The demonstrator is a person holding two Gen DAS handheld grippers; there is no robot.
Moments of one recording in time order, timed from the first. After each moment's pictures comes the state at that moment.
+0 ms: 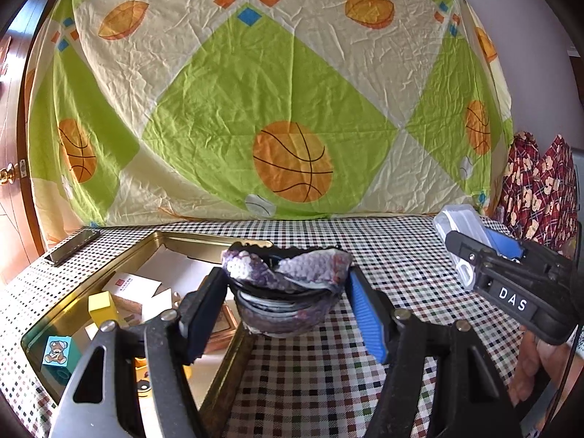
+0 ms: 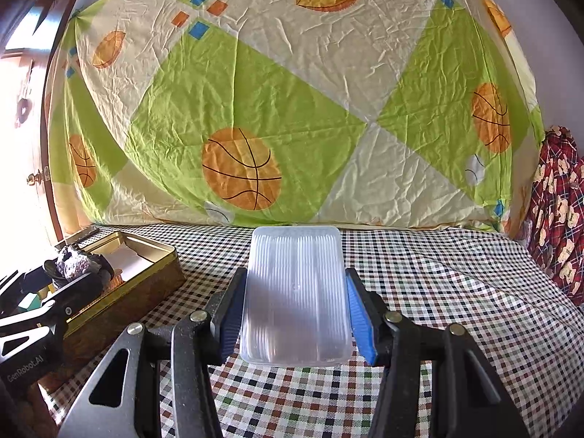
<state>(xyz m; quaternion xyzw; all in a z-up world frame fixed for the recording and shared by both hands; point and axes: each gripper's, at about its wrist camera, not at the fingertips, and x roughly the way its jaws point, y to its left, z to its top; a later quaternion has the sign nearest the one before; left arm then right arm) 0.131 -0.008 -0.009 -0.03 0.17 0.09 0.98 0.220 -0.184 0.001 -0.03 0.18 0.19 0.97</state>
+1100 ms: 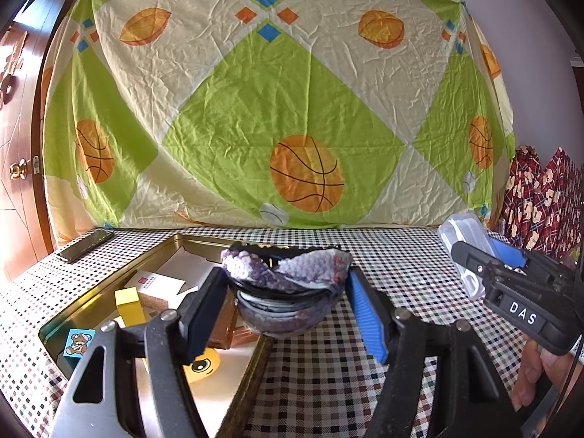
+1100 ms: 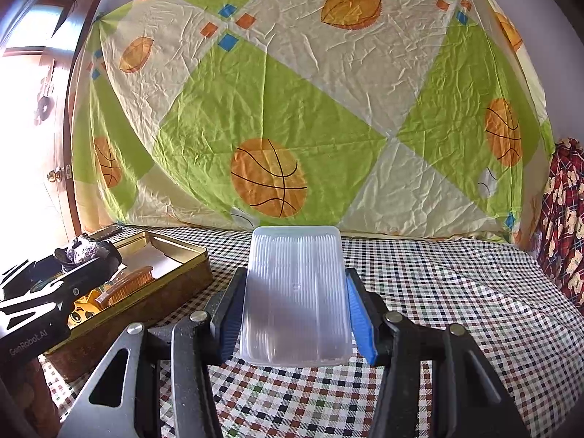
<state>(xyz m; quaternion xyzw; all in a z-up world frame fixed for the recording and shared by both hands) 0.106 0.005 -0.007 -0.04 0.15 0.10 0.98 0.192 -0.178 0.004 -0.03 0.15 0.22 0.96</state>
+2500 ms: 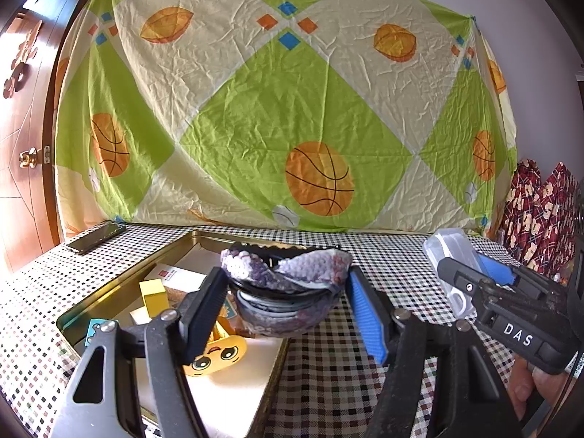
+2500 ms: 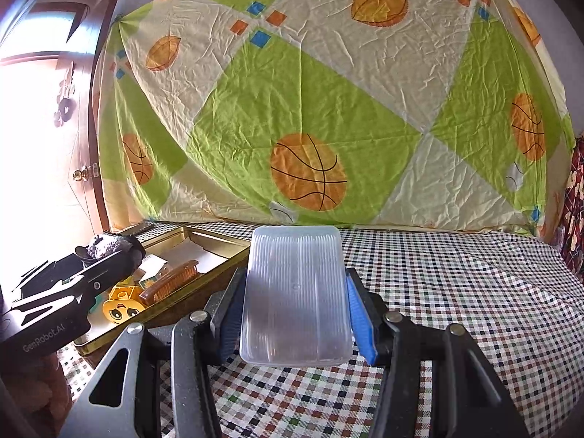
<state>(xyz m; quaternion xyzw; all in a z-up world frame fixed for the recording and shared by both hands) 0.079 0.026 -0.006 -0.07 0.14 0.11 0.98 0.166 -0.153 0.004 -0.02 0.16 0.27 0.95</state>
